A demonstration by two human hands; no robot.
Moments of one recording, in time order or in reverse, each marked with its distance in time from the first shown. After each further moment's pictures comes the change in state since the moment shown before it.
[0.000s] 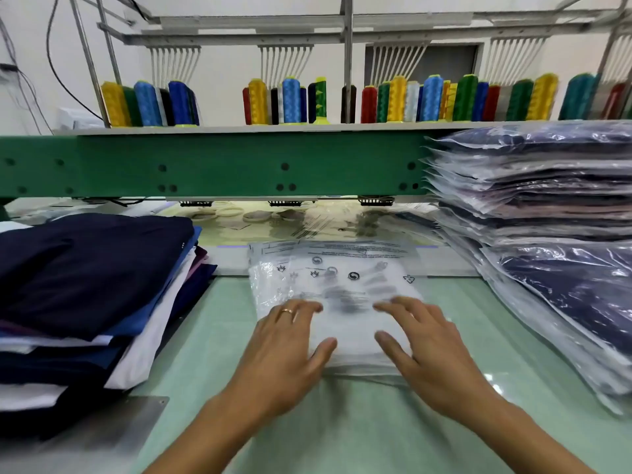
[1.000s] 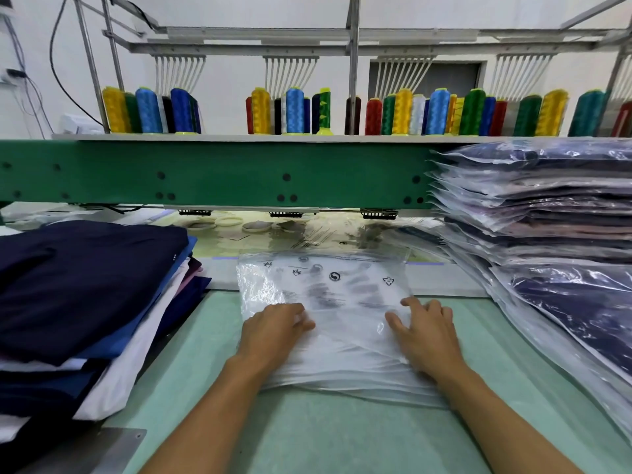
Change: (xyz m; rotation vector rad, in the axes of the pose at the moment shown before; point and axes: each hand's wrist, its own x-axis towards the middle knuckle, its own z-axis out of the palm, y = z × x) left_hand 0.097 -0.061 0.041 0.078 -0.016 -0.232; right_hand 0.098 0.076 0.044 -0.115 0.102 0.438
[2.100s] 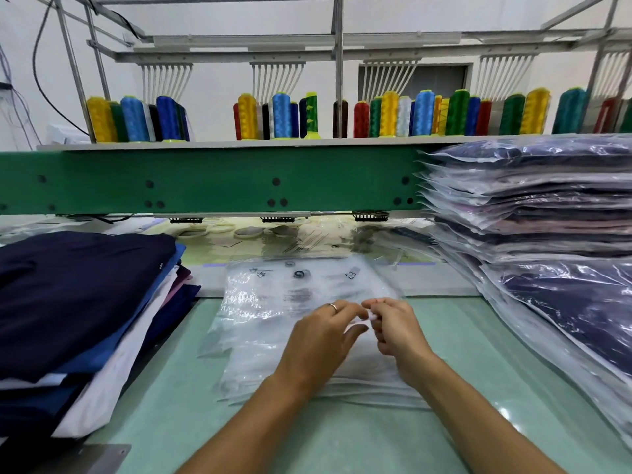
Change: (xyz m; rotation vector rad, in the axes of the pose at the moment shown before) left_hand -0.016 0.076 0.019 -0.212 0.348 0.541; right_hand -0.015 -0.050 -0.010 1.066 -0.188 0.246
